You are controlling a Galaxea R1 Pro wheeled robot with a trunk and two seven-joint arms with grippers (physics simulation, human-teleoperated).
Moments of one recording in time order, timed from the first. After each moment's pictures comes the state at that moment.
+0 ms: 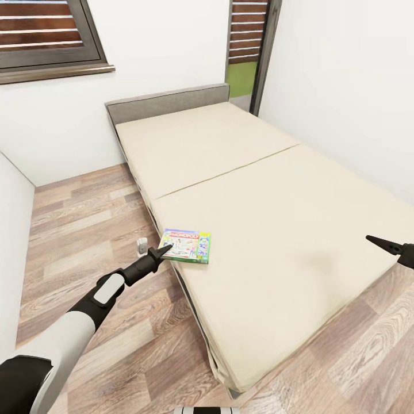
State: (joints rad) left arm -0.89 0.12 -0.18 -0.48 1.12 0.46 -0.65; right arm -0.50 -0.44 -0.69 -1.61 -0.34 1.04 0.79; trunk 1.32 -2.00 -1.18
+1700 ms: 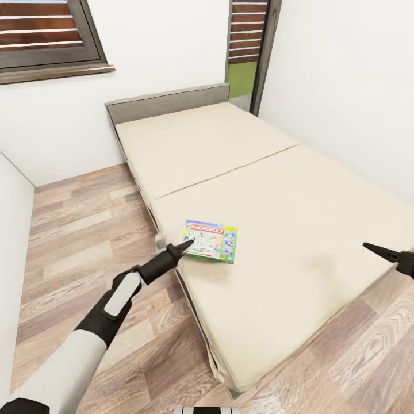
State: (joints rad) left arm -0.75 0.03 -0.21 -0.89 1.12 0.50 -0.53; right arm -0.45 -0.45 -0.69 -1.61 -0.34 1.04 0.83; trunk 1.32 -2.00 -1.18
